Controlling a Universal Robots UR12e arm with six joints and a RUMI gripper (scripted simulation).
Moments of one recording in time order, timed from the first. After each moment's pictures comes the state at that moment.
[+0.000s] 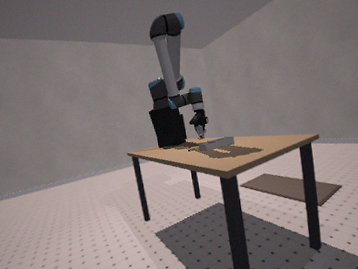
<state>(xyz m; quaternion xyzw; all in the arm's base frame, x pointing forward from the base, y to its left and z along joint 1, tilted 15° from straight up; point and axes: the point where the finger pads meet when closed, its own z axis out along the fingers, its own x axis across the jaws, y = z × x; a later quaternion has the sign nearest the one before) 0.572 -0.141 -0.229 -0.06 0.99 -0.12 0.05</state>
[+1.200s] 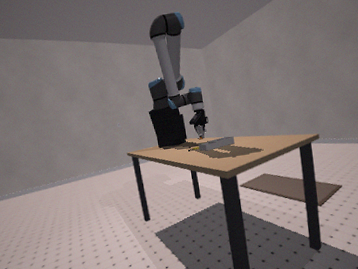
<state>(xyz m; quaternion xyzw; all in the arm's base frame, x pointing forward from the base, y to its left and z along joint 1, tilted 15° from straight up) 0.571 -0.141 -0.228 -0.06 0.99 -0.12 0.05</state>
